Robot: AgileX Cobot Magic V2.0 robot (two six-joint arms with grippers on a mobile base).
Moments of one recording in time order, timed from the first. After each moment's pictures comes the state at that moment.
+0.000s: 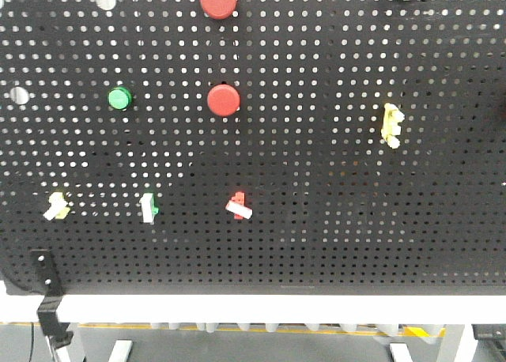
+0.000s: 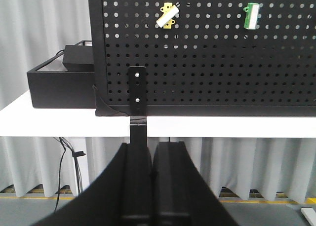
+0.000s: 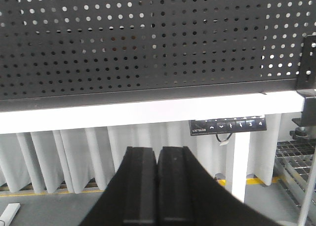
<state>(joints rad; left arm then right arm) -0.01 -0.02 0.03 -0.09 0.10 0.05 -0.05 -0.01 0.03 0.00 0.15 0.05</state>
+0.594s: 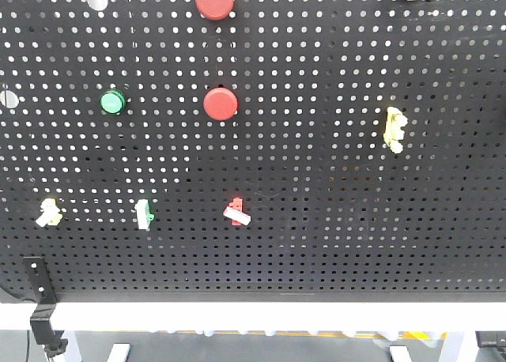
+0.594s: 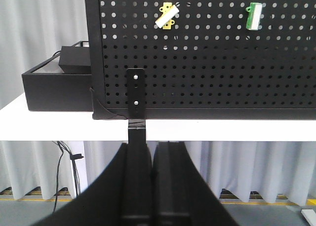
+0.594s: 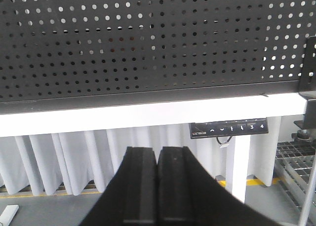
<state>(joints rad) -0.01 -0.02 0.03 -0.09 0.10 0.05 -0.05 -0.01 0.03 0.00 0.15 0.05</state>
